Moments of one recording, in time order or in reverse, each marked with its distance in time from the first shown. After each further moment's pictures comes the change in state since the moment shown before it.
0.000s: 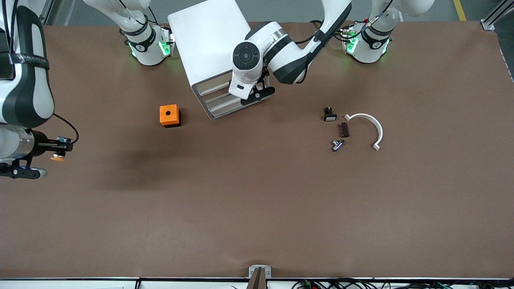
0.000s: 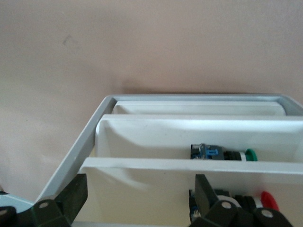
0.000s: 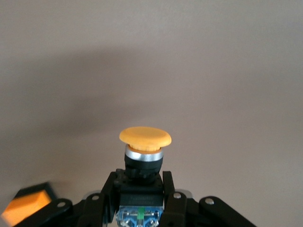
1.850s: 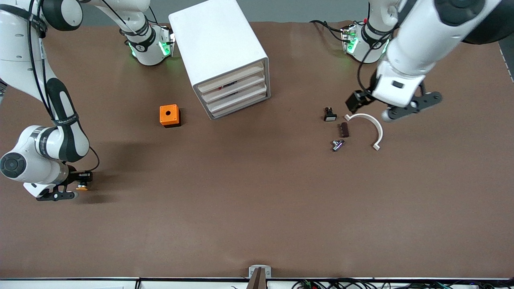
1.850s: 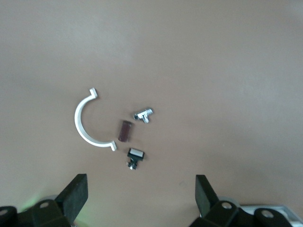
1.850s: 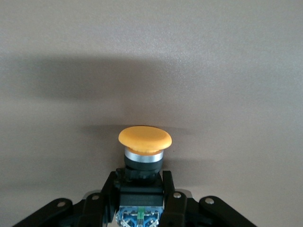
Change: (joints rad) left arm 0.616 -0.401 0.016 0.066 0.281 -0.295 0.524; right arm -0.119 0.355 0.004 -0.049 -0.009 0.571 -0.222
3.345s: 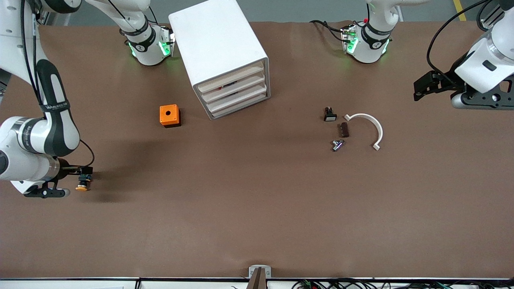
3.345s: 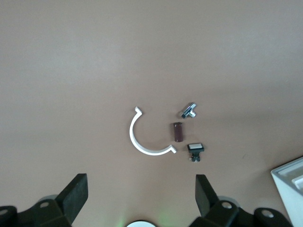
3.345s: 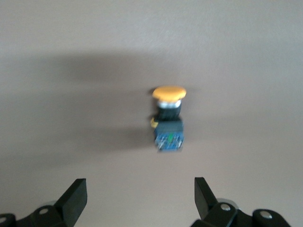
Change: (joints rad) left arm 0.216 -0.103 0.022 -0.025 -0.010 -0.106 0.657; right arm 0.055 -0.179 0.026 0.023 0.002 -0.313 0.166
